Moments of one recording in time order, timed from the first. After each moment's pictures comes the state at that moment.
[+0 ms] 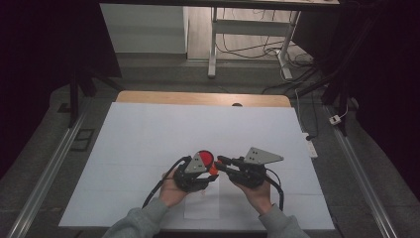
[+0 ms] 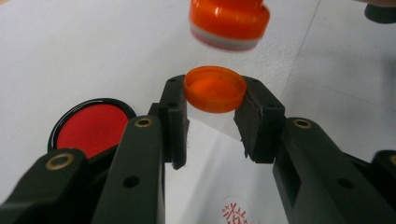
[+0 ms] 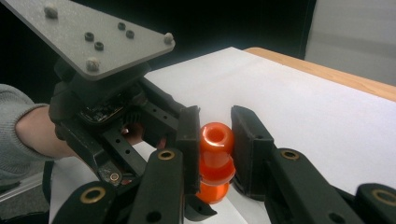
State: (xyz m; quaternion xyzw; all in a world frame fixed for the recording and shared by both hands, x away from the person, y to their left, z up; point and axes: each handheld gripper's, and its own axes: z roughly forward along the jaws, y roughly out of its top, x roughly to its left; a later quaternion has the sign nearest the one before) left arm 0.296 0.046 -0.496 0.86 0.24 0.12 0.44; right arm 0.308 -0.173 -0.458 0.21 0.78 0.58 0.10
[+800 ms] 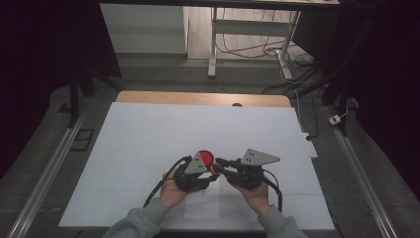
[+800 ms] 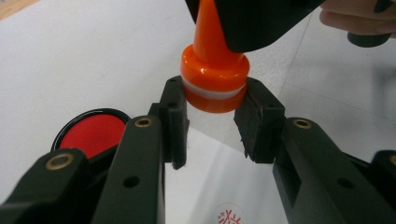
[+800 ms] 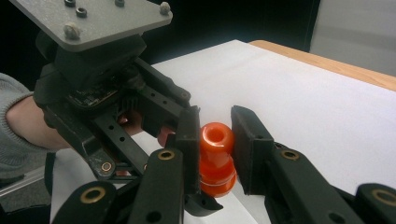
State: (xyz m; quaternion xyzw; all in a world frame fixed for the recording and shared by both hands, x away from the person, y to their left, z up) left arm 0.292 0.045 -0.491 0.85 0.23 0.13 0.45; right arm 0.307 -0.169 -0.464 0.21 0.78 0.58 0.10
